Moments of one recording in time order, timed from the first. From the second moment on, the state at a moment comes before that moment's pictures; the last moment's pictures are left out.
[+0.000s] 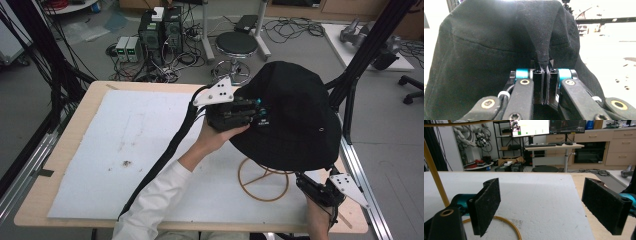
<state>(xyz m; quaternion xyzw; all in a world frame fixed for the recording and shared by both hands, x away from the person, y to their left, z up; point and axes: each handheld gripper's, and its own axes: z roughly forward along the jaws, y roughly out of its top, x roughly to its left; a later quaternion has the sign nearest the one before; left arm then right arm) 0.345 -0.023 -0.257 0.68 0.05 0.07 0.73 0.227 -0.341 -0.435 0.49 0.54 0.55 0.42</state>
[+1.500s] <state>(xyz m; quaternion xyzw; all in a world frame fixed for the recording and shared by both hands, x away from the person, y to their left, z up) 0.330 -0.010 -0.294 0.71 0.07 0.02 0.70 0.226 -0.341 -0.435 0.49 0.54 0.54 0.42</state>
